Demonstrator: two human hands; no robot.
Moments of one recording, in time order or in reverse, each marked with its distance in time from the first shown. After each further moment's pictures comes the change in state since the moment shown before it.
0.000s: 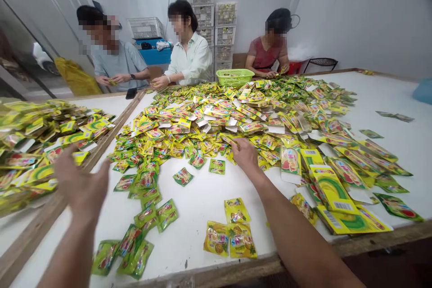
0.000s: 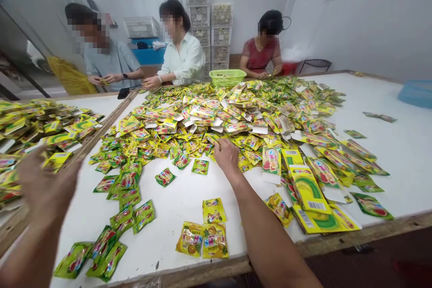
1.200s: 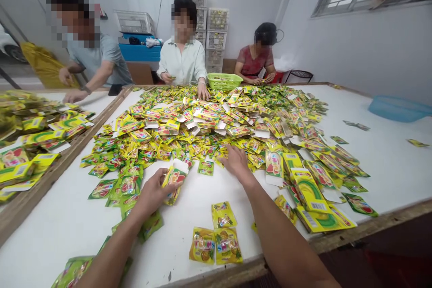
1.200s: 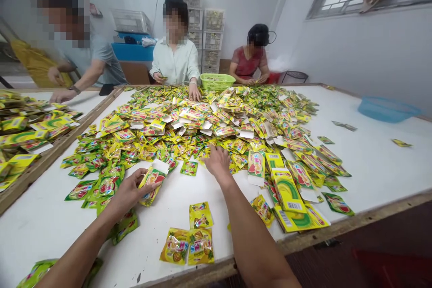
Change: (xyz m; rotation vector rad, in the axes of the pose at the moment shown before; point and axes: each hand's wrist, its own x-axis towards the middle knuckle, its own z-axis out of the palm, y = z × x) left_hand -0.096 0.062 0.069 -0.565 -1.062 -0.221; right_hand -0.004 -0.008 -0.017 -0.227 -0.247 0.113
